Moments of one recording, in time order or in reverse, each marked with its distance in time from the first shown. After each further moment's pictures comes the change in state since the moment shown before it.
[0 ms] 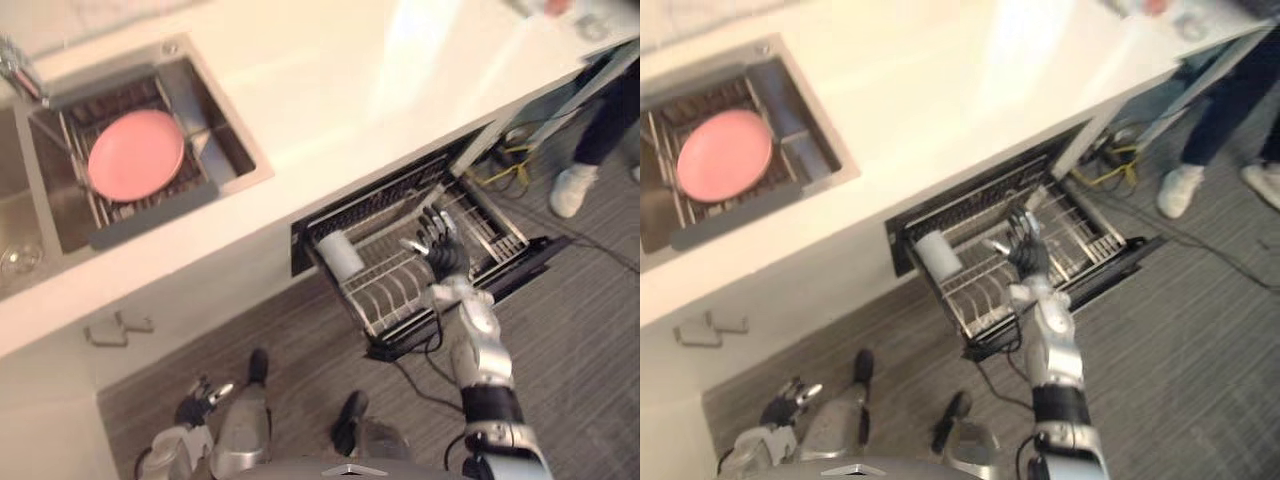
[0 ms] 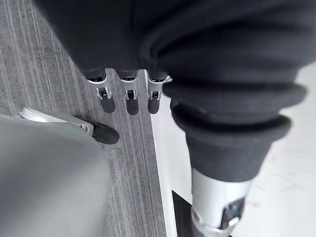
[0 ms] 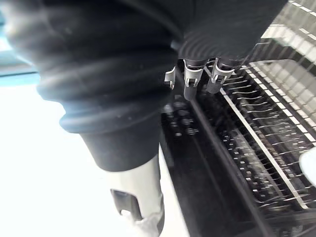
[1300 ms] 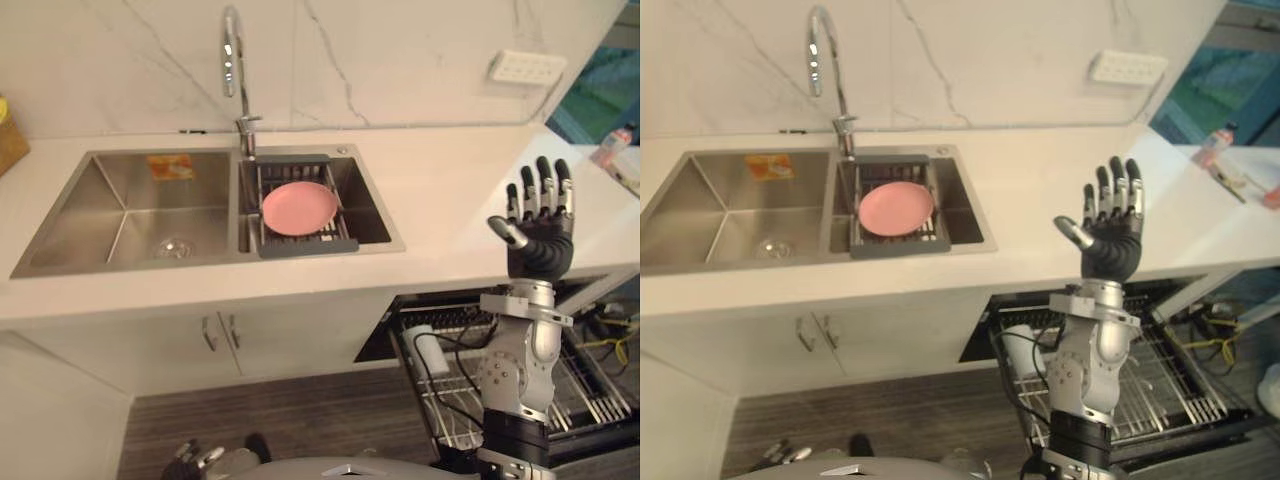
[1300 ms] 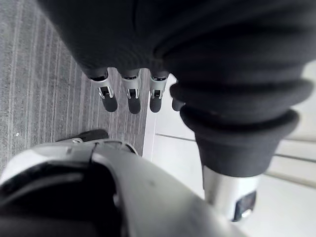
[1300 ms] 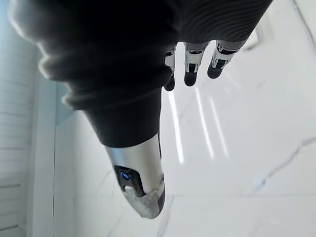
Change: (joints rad) left arm 0.102 0.026 0.004 0.124 0.238 -0.059 -0.140; right arm 0.066 0.026 -0.198 -0.323 0.224 -0.168 -0.006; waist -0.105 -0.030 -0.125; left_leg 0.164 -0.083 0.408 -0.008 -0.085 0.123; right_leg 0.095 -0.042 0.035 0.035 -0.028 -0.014
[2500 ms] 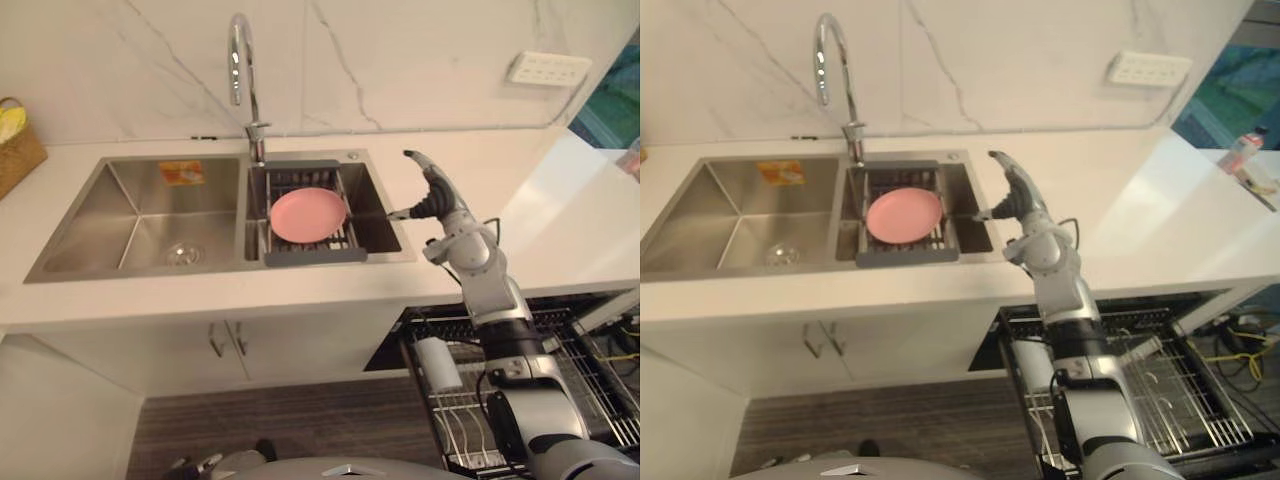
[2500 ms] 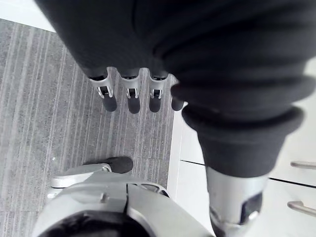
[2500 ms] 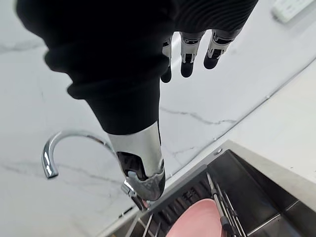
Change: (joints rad) left arm -0.053 0.002 0.095 0.006 0.112 0.242 0.179; right arm -0.461 -0.280 0.414 0.470 -1.095 0.198 -0.094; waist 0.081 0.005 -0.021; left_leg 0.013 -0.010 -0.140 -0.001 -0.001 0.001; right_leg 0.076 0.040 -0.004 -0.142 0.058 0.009
